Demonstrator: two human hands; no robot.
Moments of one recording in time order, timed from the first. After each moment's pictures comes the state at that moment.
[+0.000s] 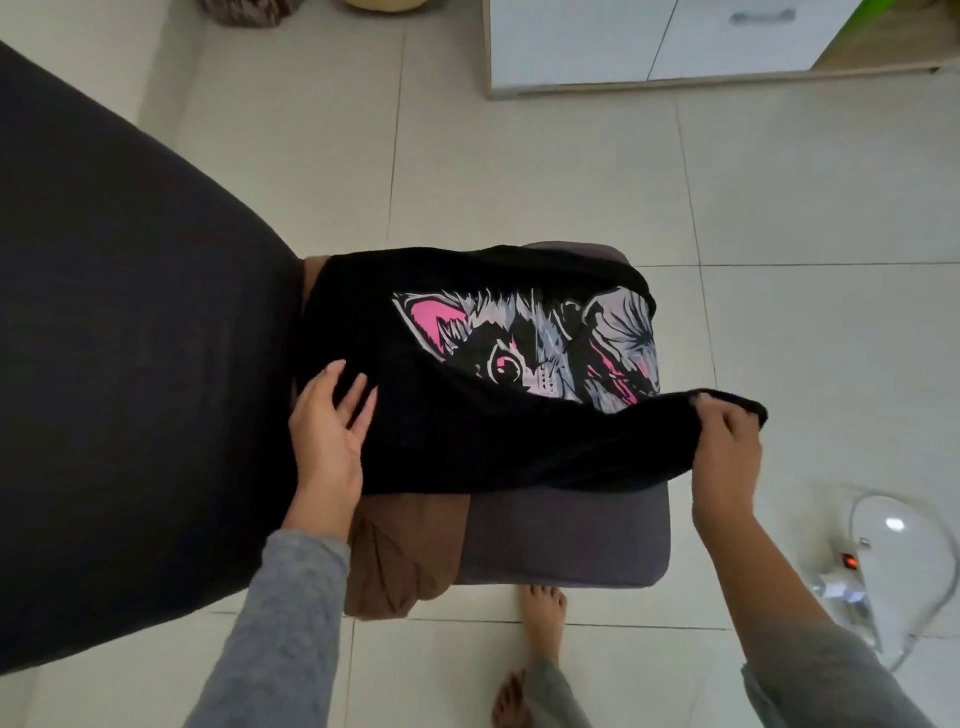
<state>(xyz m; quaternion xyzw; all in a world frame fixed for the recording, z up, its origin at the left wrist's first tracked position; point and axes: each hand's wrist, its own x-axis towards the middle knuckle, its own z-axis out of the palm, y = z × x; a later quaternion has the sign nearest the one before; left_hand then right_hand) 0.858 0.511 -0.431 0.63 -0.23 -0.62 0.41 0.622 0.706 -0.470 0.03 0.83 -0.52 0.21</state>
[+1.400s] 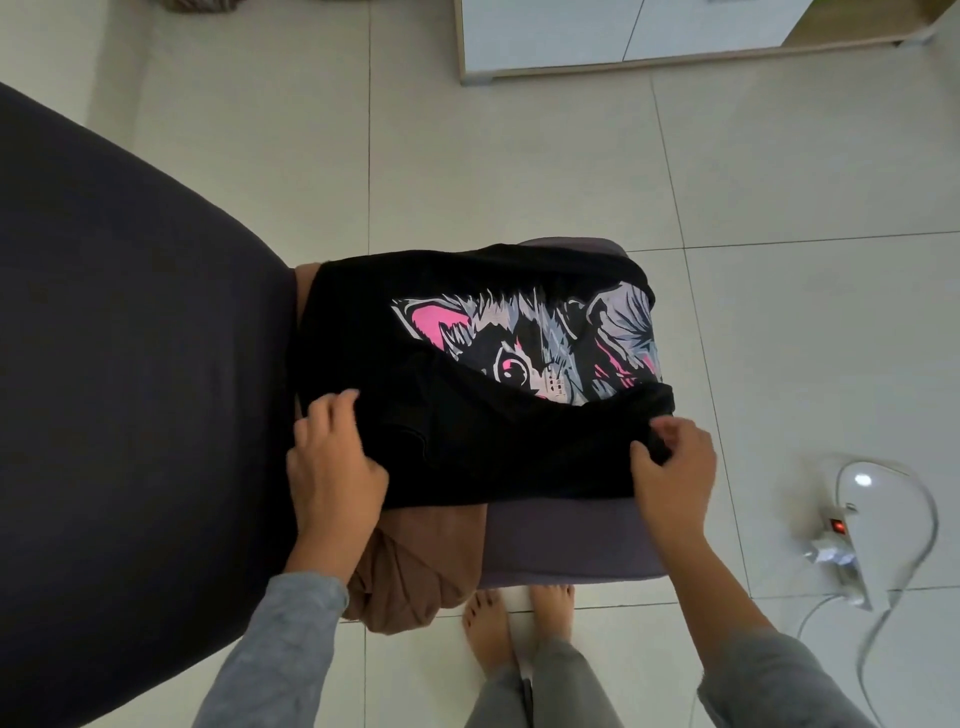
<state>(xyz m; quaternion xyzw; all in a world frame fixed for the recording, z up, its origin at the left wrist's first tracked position) 0.890 0.514 -0.438 0.56 -0.82 -0.14 0.00 0.676 0.695 -0.480 -0.09 0.92 -0.35 0.19</state>
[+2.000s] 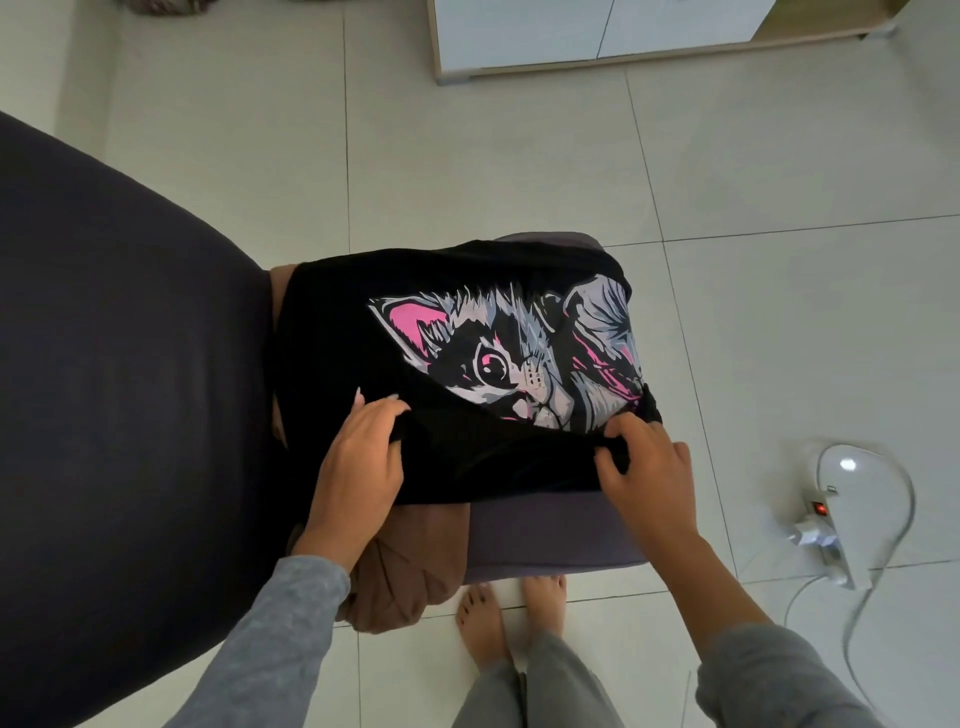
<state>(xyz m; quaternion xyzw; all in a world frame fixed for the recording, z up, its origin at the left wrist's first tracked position) 0.878 0.527 -0.452 0.41 -0.86 -0.30 0.09 0.677 0.711 -0.476 -0.34 0.91 -0.20 0.14</state>
